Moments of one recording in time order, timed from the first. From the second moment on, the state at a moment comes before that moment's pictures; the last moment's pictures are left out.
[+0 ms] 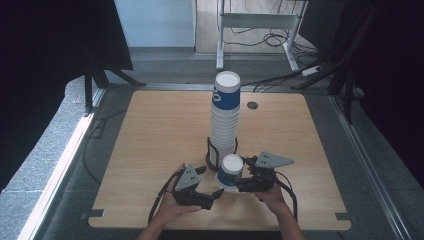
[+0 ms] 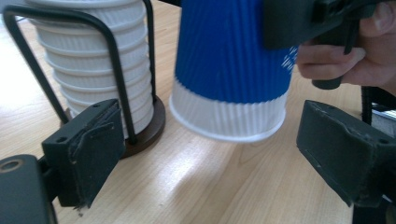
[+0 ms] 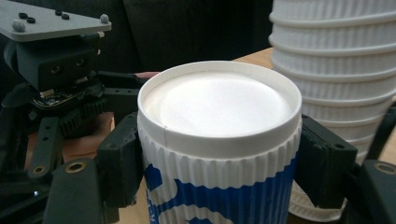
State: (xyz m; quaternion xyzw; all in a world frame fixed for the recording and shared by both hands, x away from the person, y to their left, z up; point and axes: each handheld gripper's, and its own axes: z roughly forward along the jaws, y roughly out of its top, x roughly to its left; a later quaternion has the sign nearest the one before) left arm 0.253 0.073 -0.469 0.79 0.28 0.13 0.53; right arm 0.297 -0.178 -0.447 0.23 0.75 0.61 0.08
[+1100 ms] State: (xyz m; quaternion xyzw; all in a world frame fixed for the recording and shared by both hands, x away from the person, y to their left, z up) left arm 0.249 0.060 -0.479 0.80 0.26 0.14 0.52; right arm 0.286 -0.152 -0.453 0.20 0.76 0.62 0.04
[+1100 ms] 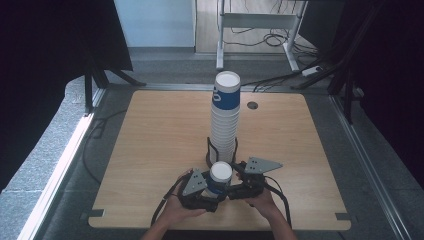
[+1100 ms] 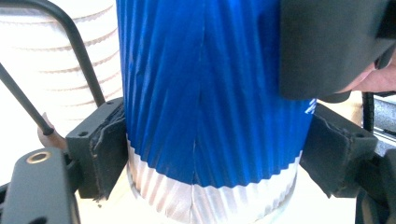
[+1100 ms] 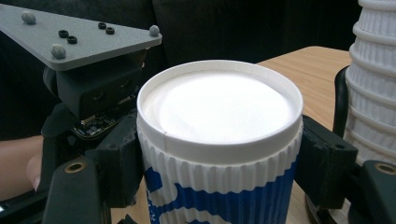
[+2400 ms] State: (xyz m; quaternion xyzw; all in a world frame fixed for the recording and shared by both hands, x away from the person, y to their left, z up) left arm 0.247 0.049 -0.486 0.86 0.24 0.26 0.37; right arm 0.290 -0.172 -0.456 0.24 0.76 0.60 0.05
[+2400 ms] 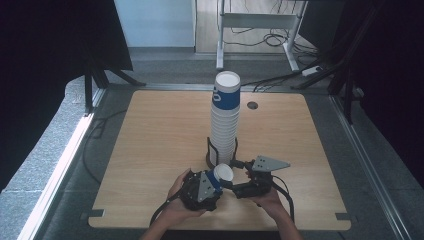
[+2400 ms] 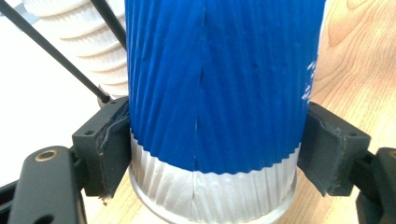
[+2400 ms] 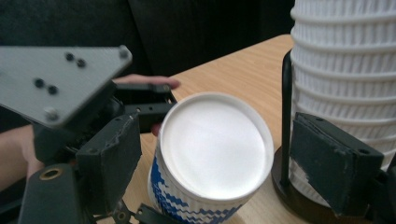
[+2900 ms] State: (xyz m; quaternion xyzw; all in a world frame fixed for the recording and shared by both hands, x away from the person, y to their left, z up) left arm 0.237 0.040 -0.484 0.87 0.20 0.30 0.34; right arm 0.292 -0.162 -0.473 0.24 0.77 0.59 0.03
